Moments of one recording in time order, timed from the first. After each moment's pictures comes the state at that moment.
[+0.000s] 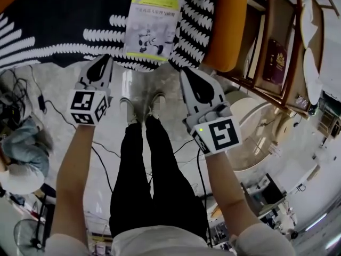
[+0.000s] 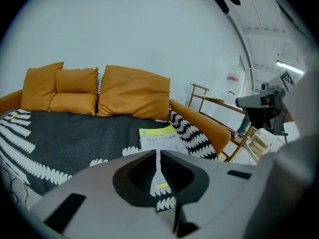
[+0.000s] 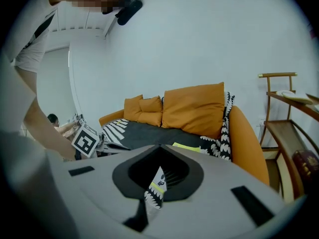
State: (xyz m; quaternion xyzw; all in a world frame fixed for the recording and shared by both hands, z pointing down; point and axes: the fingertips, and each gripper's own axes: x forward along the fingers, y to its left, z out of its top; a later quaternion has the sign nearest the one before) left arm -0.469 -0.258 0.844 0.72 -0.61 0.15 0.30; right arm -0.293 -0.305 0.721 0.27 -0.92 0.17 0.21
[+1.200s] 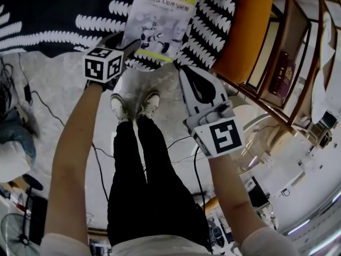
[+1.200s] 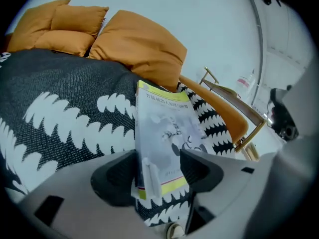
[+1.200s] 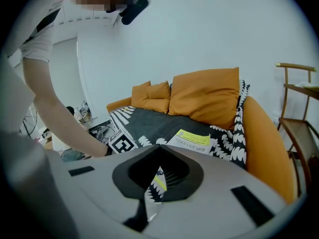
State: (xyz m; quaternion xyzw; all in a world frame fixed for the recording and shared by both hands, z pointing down) left arm -0.436 -0.305 1.017 0.71 -0.53 0.13 0.45; right arm -0.317 -0.303 0.801 0.20 -0.93 0.16 0.26
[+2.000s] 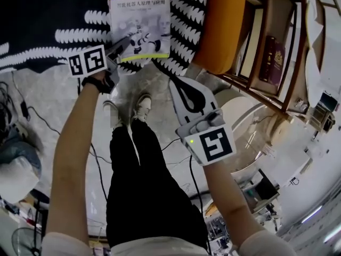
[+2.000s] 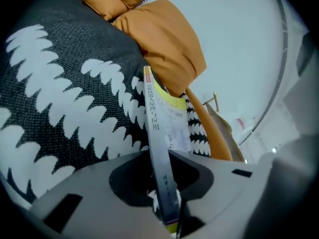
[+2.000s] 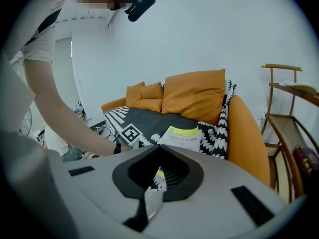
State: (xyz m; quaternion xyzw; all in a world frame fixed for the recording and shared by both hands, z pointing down) left arm -0.385 -0.342 1.003 0.65 -0.47 -0.04 0.60; right arm -0.262 -0.300 0.789 0.25 -0.92 0.17 0.27
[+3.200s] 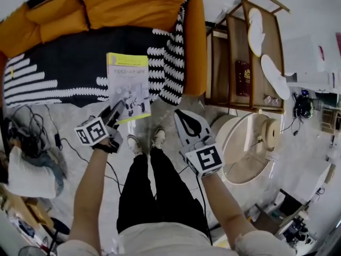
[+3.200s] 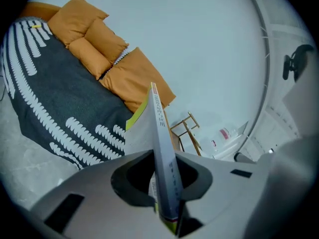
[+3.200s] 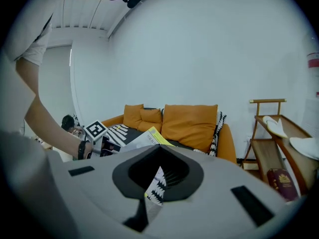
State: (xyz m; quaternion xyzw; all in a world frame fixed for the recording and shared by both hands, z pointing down) left arm -0.440 -0.227 0.729 0.65 -0.53 -0.06 0.55; right arm -0.257 -0.260 0.576 0.30 -0.92 0.13 0.20
